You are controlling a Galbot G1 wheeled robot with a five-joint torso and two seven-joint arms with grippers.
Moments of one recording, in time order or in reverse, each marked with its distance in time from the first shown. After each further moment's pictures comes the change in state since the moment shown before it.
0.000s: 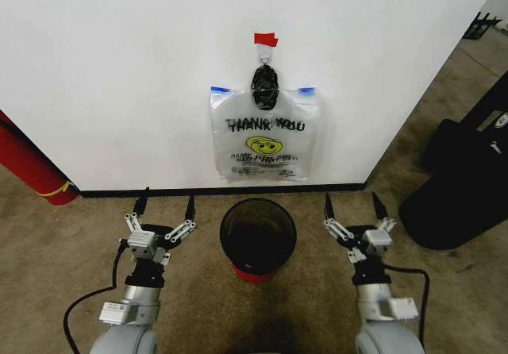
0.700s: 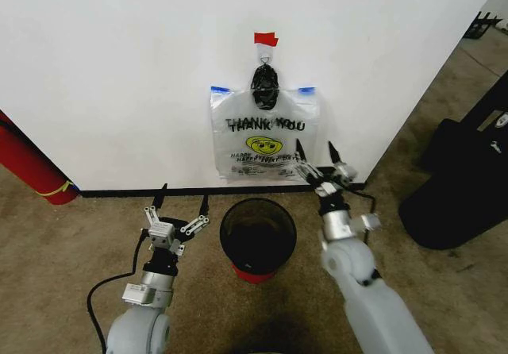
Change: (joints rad) left arm -0.088 -0.018 0.030 0.107 0.038 0.011 0.011; right arm 0.575 -0.014 -0.212 -0.430 0.466 0.062 -0.176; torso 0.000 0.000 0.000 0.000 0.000
